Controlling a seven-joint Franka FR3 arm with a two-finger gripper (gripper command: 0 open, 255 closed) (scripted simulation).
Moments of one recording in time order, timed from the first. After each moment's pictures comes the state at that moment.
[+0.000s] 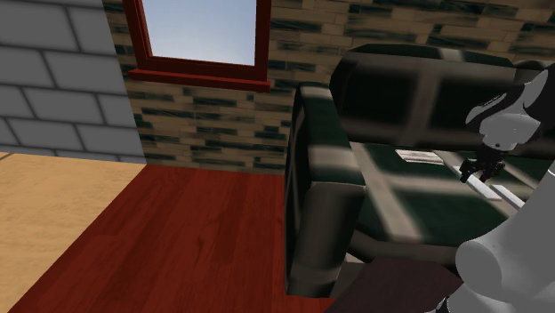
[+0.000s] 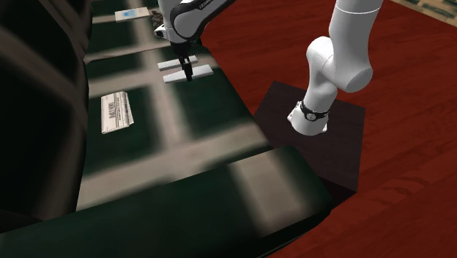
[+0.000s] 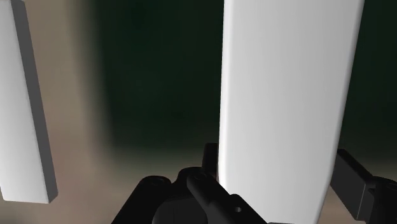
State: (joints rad) arm -0.73 0.15 -0.57 -2.07 0.09 2.20 -0.64
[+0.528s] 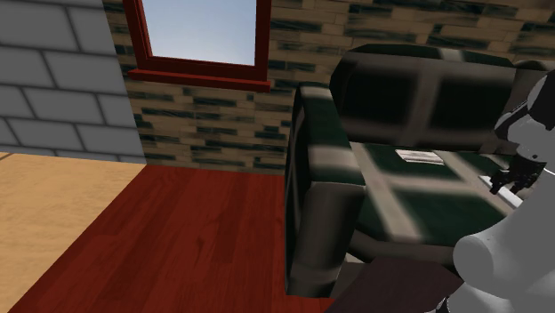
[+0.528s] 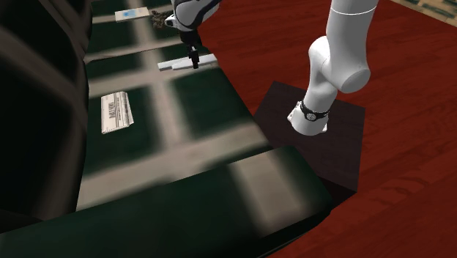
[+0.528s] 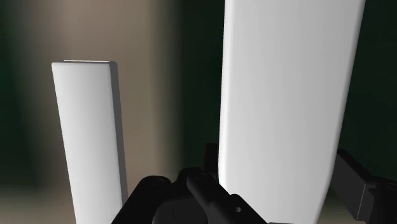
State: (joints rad) arm -0.85 0.21 -0.63 -2.03 0.14 2.20 -0.85
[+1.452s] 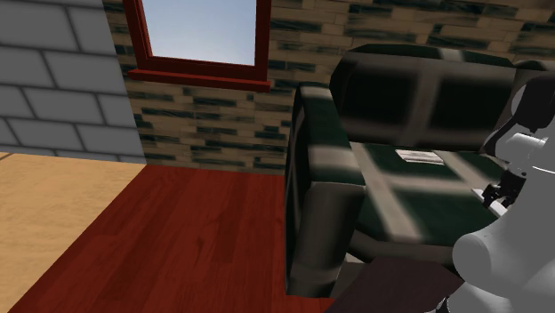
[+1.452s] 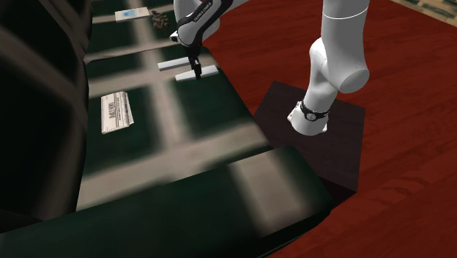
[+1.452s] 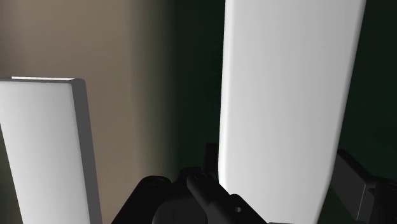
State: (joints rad) arm -0.89 0.32 -0.60 -2.08 0.24 2.34 -0.93
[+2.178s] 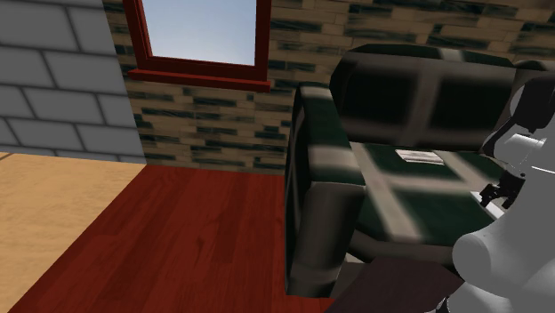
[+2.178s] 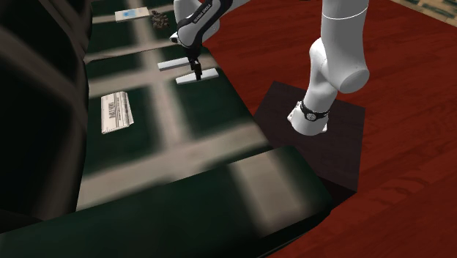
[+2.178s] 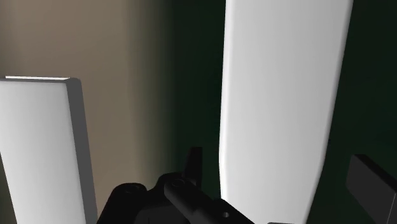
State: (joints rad) arm -0.89 0.33 -0.59 -2.09 0.25 2.35 -0.93
